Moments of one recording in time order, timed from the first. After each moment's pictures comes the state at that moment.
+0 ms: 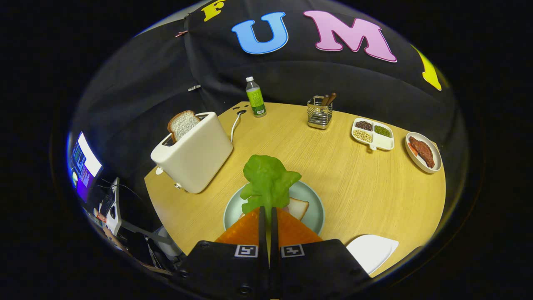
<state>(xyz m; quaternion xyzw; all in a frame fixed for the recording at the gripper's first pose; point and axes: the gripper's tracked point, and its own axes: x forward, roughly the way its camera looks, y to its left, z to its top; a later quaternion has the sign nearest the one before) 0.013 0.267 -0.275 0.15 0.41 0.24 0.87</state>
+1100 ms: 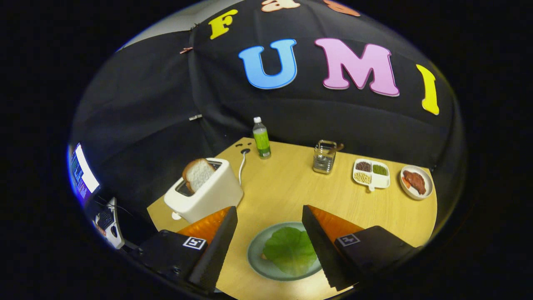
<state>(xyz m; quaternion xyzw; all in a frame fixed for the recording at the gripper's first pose) 0.076 0.301 -0.151 0.16 0.29 0.21 0.92</state>
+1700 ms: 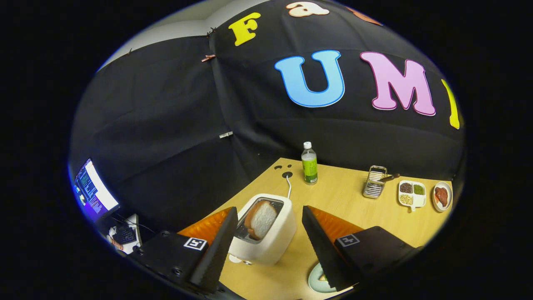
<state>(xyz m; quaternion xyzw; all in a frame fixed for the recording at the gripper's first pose) 0.115 0.443 -0.077 0.20 0.27 0.26 0.91</state>
